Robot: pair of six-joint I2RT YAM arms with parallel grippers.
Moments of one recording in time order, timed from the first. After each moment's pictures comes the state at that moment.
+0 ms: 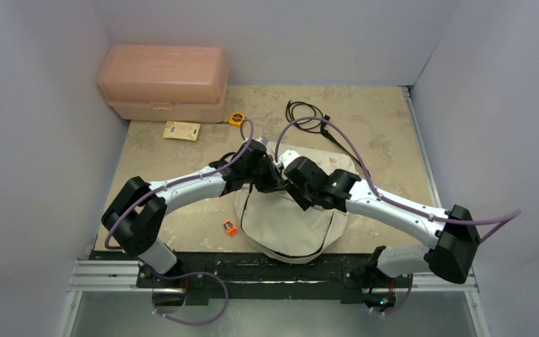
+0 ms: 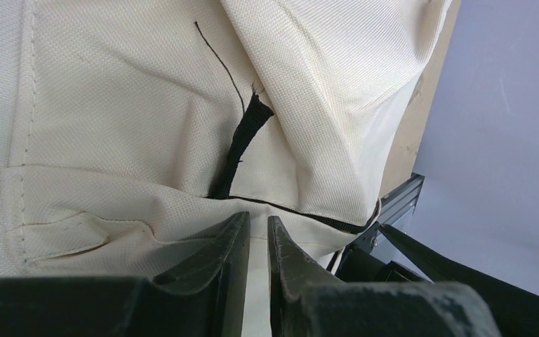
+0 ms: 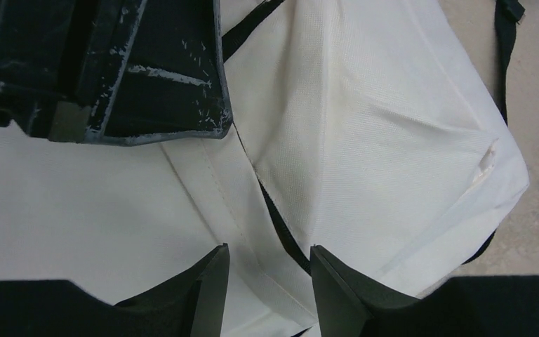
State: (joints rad) left arm -0.75 1.60 0.98 -0.13 0.21 -1.05; right arm 0.92 1.29 1.04 -0.73 0.35 0.10
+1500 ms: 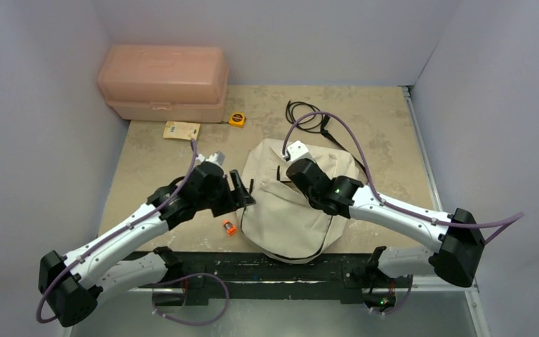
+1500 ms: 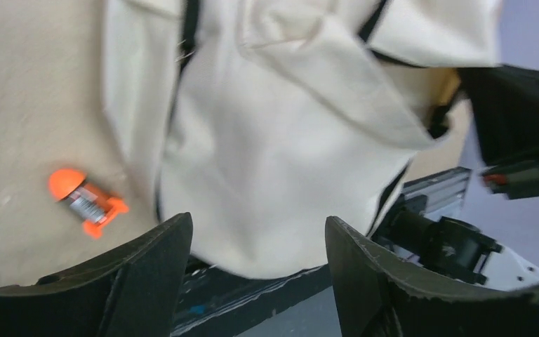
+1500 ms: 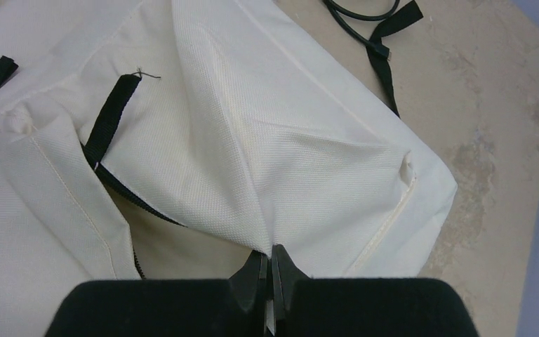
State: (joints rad) left arm -0.75 1.00 0.81 -0.55 0.04 -0.99; right arm 0.97 1.27 0.95 -0.51 0.66 0.12
